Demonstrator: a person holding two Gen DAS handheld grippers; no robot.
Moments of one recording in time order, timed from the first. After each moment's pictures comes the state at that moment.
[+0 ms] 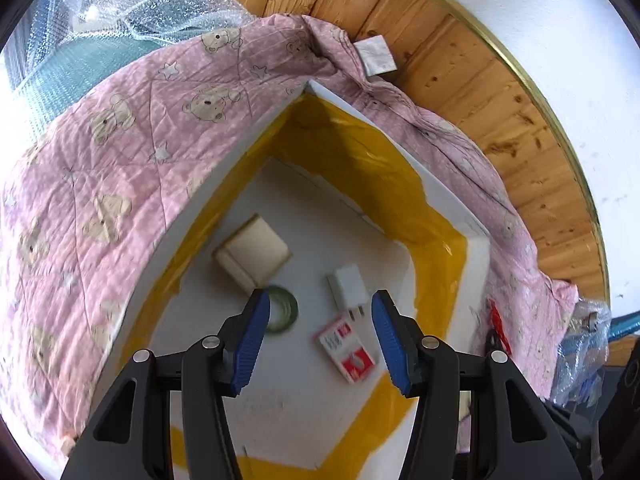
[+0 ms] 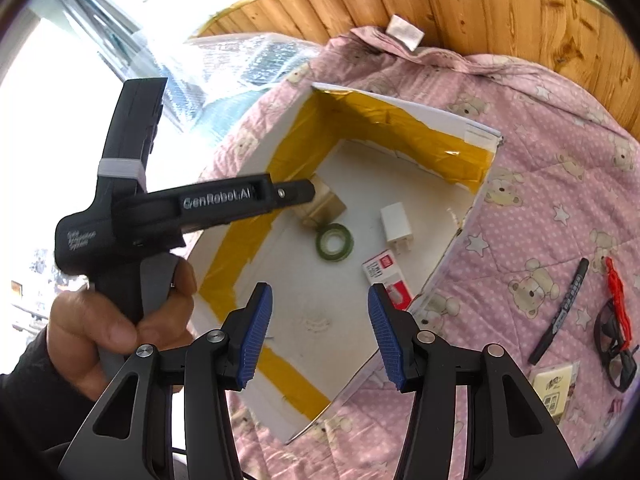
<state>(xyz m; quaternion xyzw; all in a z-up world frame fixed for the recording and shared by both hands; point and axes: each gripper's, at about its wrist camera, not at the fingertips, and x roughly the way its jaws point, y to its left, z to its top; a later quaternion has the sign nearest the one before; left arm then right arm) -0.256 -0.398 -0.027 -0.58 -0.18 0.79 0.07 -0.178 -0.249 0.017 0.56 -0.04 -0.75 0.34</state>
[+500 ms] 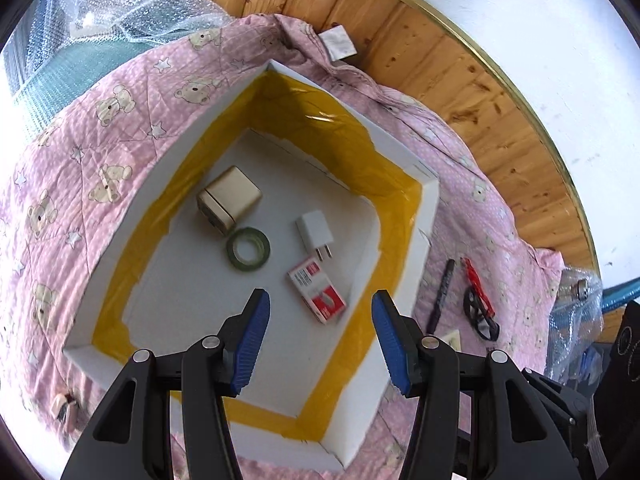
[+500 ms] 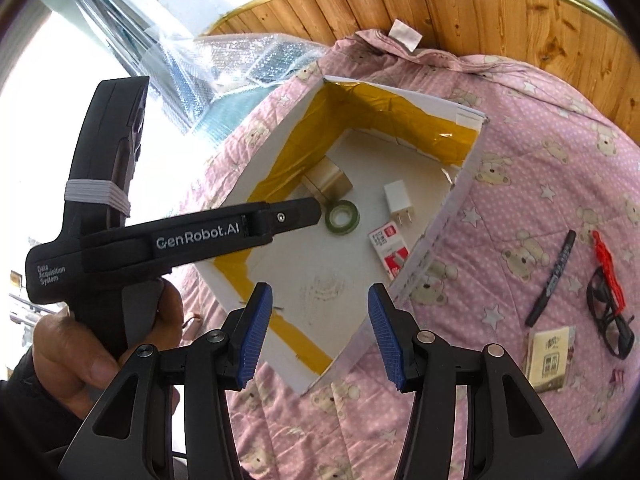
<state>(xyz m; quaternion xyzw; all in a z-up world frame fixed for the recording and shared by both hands) -0.199 -0.380 0.000 -0.57 -0.17 0.80 0.09 -0.132 -0.226 0.035 0.55 -0.04 -0.76 0.34</state>
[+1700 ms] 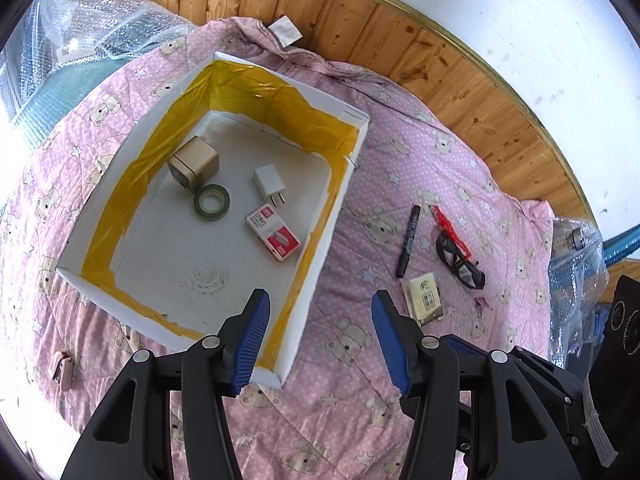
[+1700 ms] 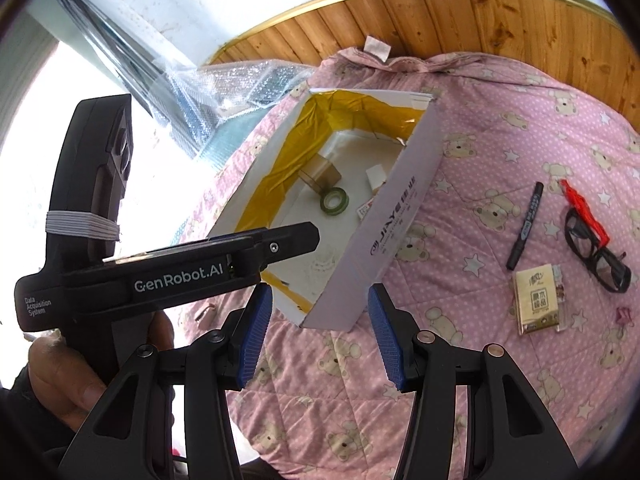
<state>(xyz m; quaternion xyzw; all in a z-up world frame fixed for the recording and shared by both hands) -0.131 -0.322 0.033 -0.57 -0.12 0.80 0.12 -0.075 -0.157 0.047 0.53 -0.09 -0.78 0.33</state>
